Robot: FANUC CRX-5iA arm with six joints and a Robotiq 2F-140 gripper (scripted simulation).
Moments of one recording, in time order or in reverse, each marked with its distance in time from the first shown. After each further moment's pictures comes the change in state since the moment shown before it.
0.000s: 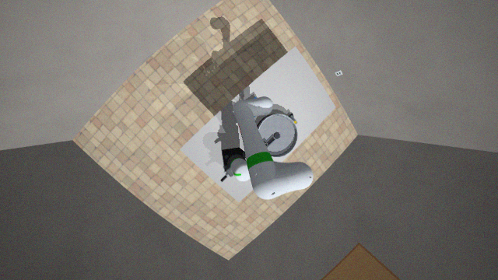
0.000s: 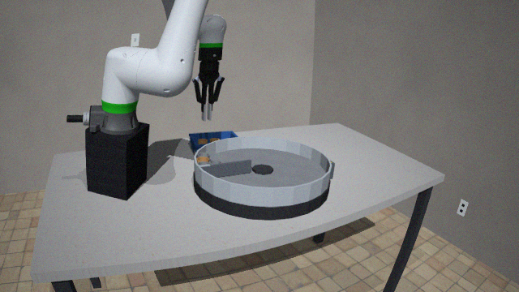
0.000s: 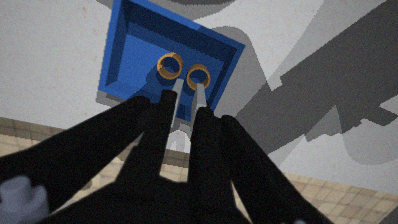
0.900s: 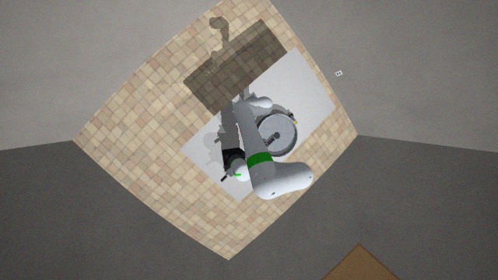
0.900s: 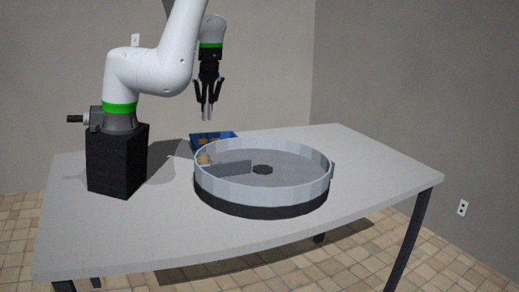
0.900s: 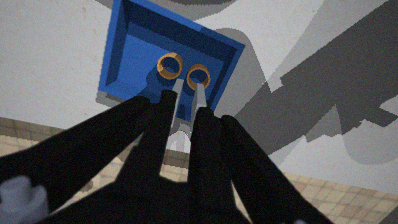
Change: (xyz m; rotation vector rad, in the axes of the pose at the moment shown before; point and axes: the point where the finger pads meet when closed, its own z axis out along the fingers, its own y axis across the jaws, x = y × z) arm 0.000 0.000 0.000 0.000 0.000 0.000
